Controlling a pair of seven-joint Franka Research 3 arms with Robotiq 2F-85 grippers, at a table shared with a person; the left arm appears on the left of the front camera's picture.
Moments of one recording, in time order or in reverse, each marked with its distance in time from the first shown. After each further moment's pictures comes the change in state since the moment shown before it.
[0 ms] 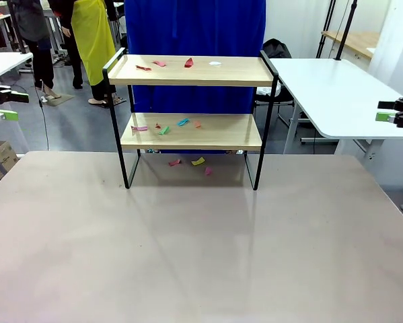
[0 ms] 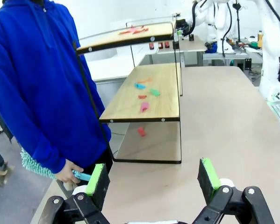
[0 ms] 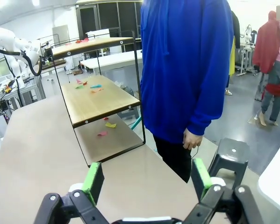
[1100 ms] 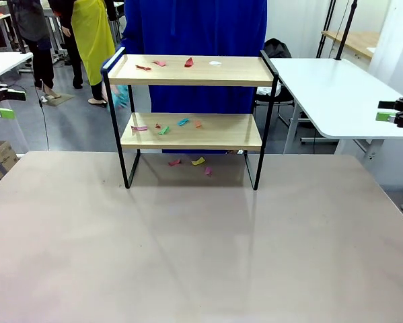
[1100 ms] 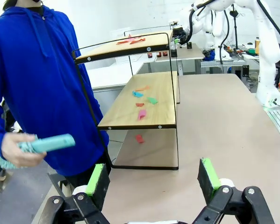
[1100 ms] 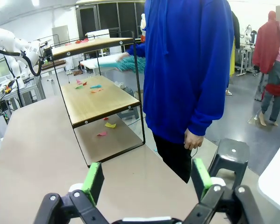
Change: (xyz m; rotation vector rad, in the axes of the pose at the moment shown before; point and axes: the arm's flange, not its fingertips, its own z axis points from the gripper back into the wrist) left arm 0.000 -0.003 0.004 -0.008 -0.039 0.002; right arm -0.001 -0.001 0.000 -0.001 0.000 -0.001
